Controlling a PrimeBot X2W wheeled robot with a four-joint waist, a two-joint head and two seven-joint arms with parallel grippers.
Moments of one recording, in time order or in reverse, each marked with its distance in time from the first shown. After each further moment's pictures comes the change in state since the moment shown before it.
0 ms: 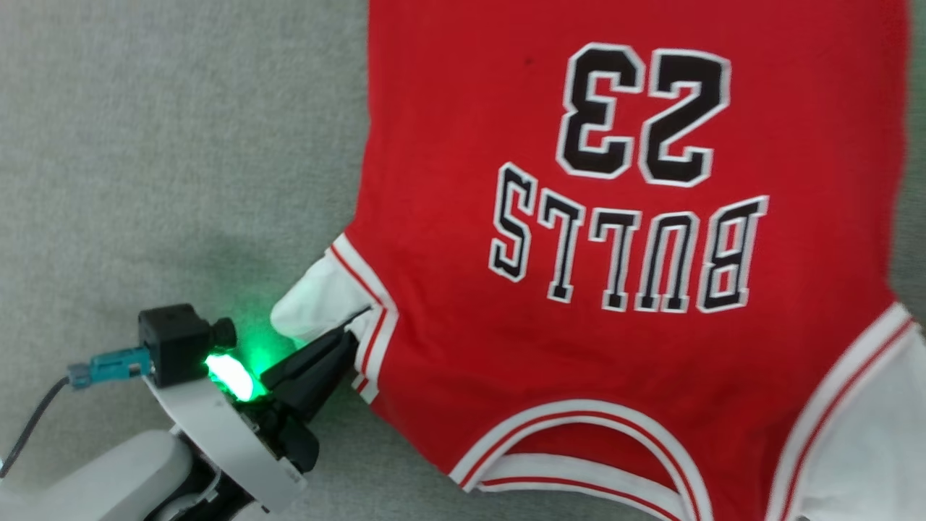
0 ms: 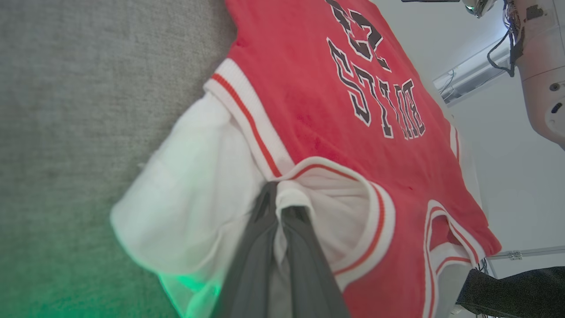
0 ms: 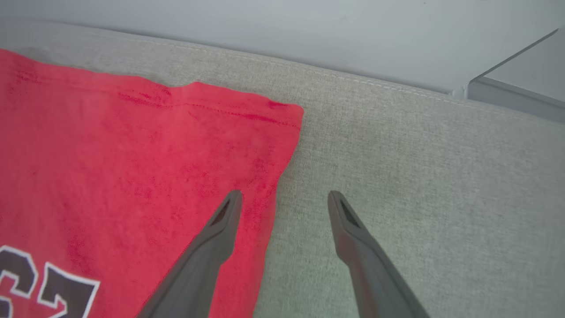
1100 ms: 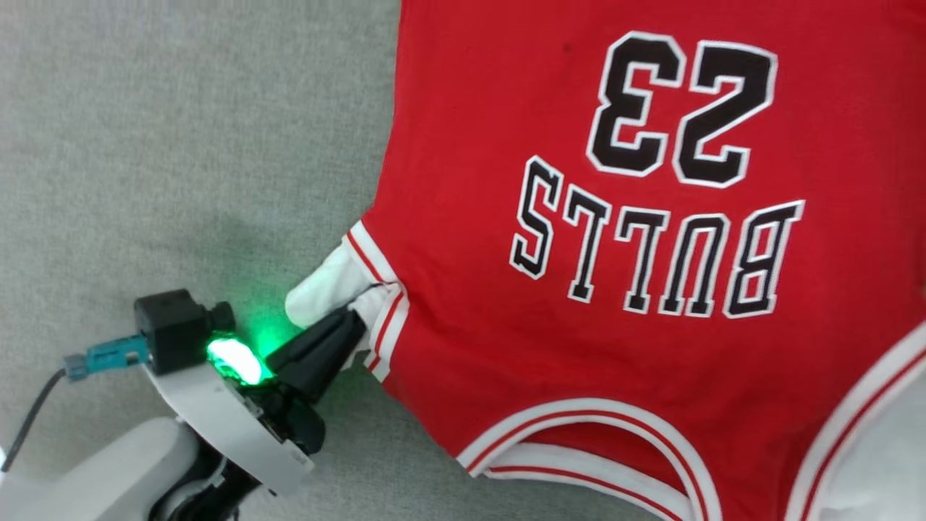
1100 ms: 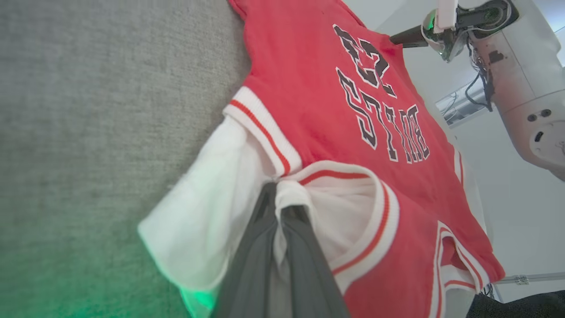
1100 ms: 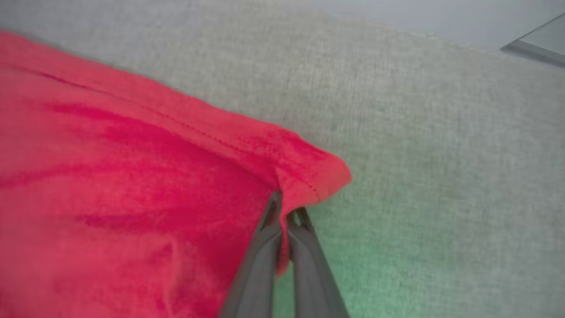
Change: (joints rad) left arm 0.005 -0.060 0.075 -0.001 0.019 -0.011 0.001; right arm -0.079 0.015 -0.043 0.225 -0.117 0.000 -0.063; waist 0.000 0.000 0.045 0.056
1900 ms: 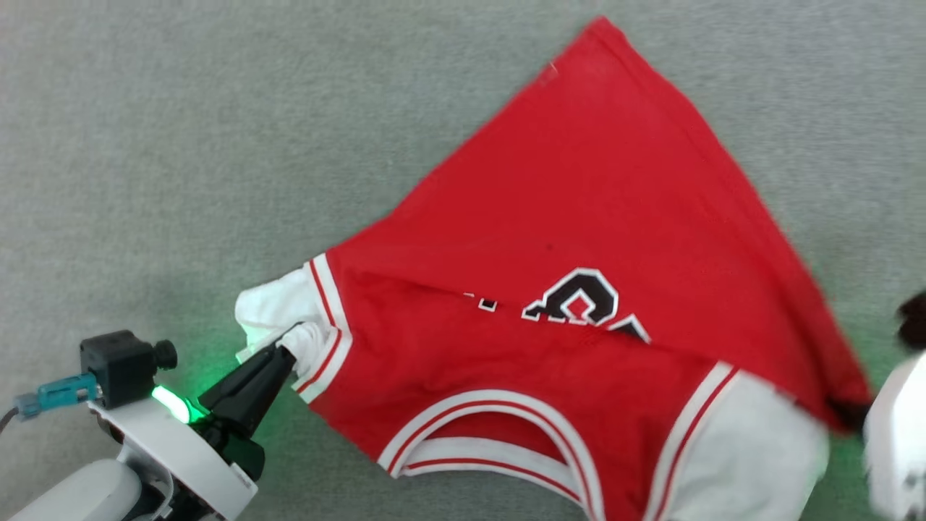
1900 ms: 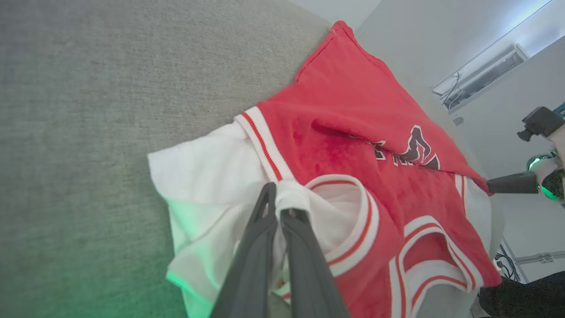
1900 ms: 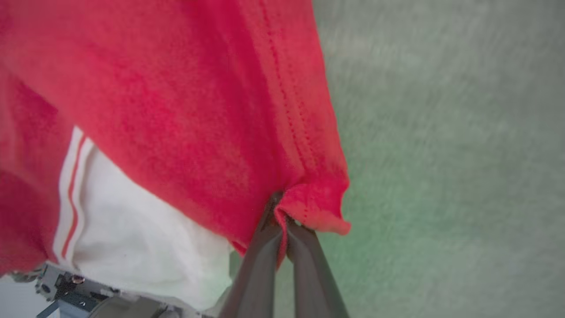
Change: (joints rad) left arm 0.144 0.084 0.076 0.054 0.002 0.012 0.003; right arm 1.124 -0.093 -0.005 -0.860 0.402 0.000 0.139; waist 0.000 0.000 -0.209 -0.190
